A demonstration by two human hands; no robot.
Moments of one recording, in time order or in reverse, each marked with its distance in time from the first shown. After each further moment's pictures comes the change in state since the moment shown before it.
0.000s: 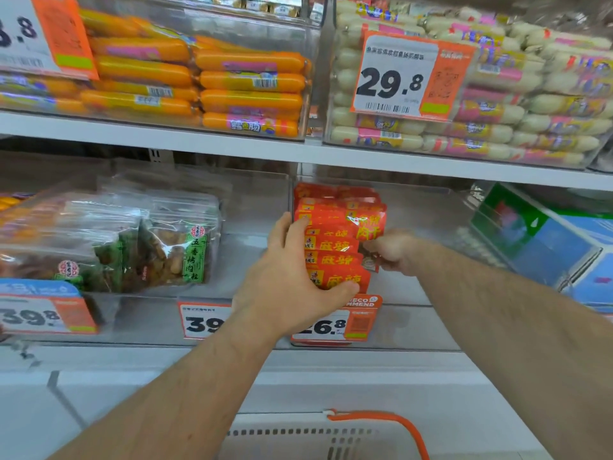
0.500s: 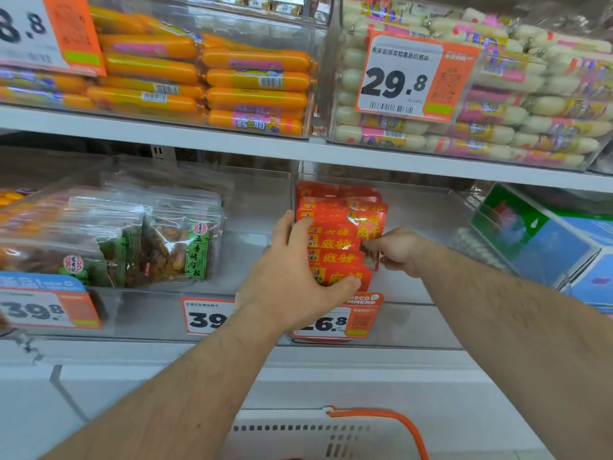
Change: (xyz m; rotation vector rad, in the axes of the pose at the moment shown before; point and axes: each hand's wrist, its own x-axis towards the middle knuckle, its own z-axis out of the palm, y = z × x) left_hand 0.000 0.003 -0.001 0.024 -0.008 0.010; right_hand -0.008 0.002 -0.006 0.030 0.057 0.000
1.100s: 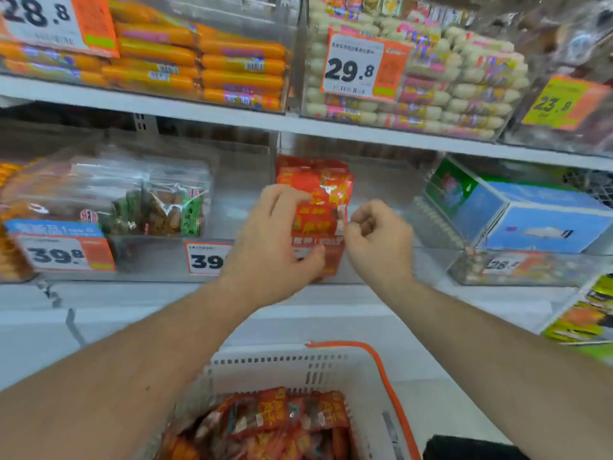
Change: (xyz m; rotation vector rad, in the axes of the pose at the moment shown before) left_hand -0.057 0.024 -0.029 -0.137 0.213 0.408; right_hand -0.205 0.005 0.013 -0.020 0.583 -0.707
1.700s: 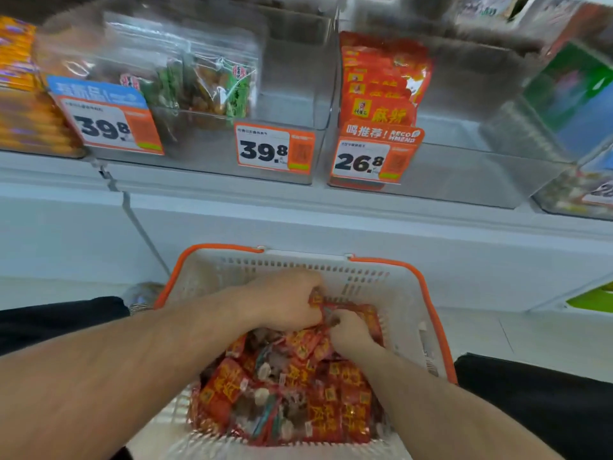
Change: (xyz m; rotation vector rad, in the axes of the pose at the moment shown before) left_hand -0.156 -0.029 0.027 0.146 -1.035 -0.468; right_hand -0.261 0.131 0.099 -0.247 -1.067 0.732
